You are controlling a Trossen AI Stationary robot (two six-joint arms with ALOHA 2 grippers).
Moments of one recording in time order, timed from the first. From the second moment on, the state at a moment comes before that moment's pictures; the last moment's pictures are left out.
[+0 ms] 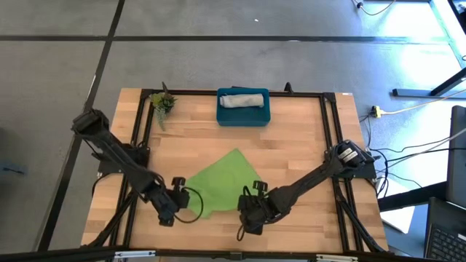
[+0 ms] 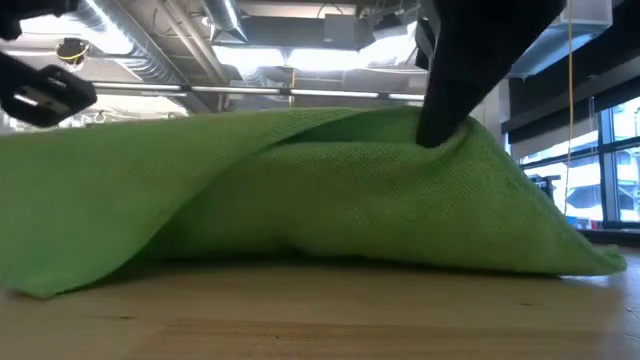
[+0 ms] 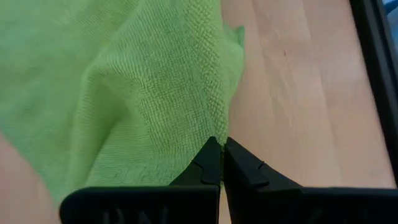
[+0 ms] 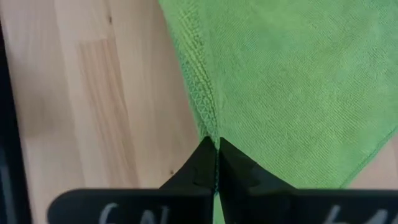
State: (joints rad) left arm -0.76 1.42 0.74 -0.40 -0.22 -0.60; right arm 0.55 2.05 1.63 -0.85 0.26 0.70
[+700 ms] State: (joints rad) left arm -0.77 1.50 0.74 -0.36 -0.22 -0.65; right arm 0.51 2.09 1.63 -0.35 0.13 0.33
